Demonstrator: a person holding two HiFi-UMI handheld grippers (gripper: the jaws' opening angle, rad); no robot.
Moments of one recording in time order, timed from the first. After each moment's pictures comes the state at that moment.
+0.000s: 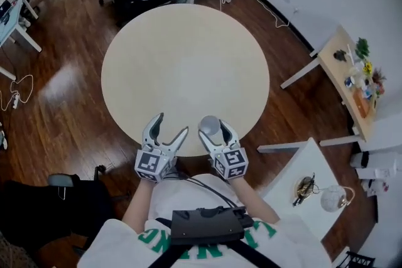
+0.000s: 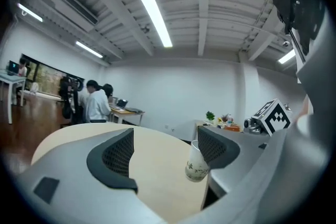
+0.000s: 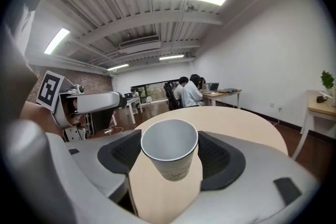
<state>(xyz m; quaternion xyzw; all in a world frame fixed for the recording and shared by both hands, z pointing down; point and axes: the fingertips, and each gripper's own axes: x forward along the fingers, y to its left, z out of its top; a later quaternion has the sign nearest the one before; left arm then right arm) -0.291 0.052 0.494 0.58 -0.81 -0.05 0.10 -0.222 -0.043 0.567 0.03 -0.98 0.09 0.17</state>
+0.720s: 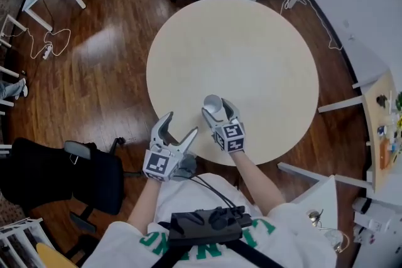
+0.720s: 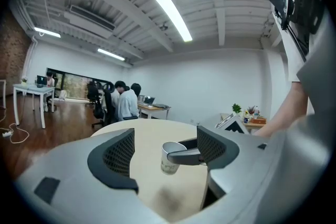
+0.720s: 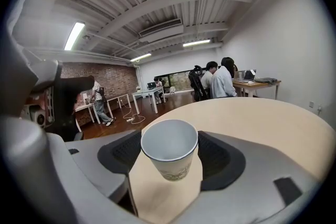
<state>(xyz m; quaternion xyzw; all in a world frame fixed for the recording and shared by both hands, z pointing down) -0.388 0.159 0.522 0.47 -0.87 -0.01 0.12 -0.430 0.048 0.649 -0.12 -0.97 0.07 0.22</state>
